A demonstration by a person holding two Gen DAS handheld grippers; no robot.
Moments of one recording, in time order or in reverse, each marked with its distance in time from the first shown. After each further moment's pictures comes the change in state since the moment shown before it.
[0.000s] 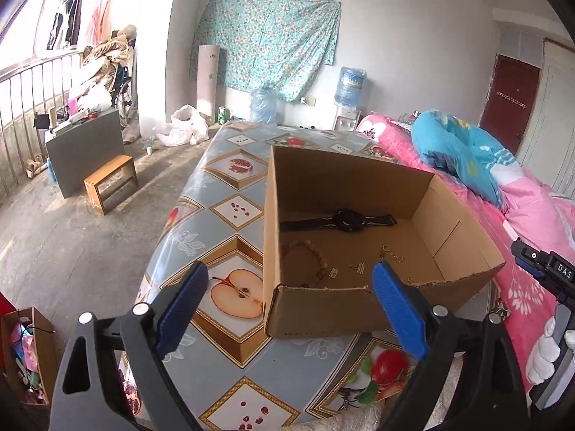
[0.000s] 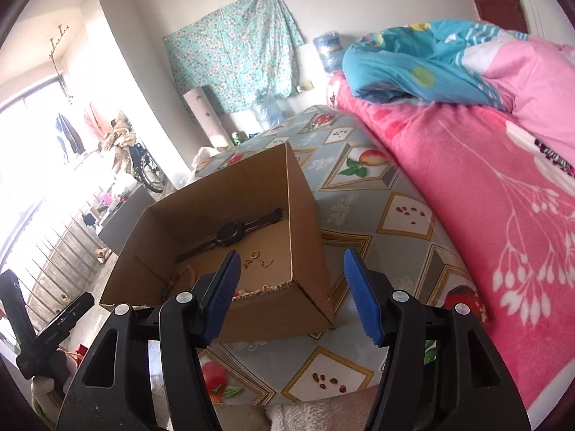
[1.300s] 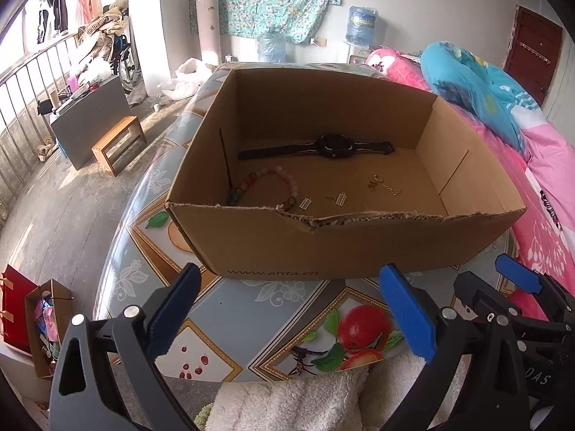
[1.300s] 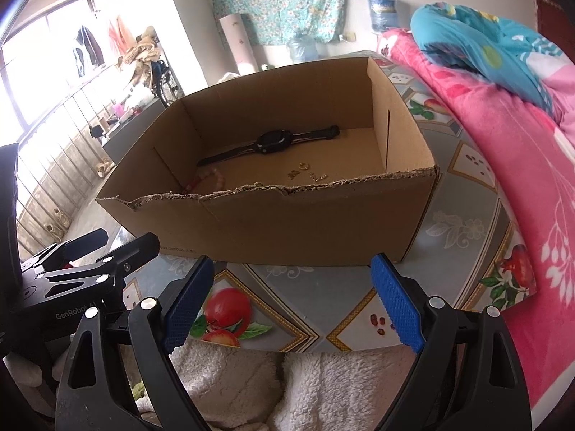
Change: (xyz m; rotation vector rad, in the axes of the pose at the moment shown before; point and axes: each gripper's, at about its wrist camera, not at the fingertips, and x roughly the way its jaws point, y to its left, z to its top) left arm 0.044 -0.072 -0.027 0.039 0.269 0.096; right arm 0.042 0.057 -0.054 -0.213 0.256 0.018
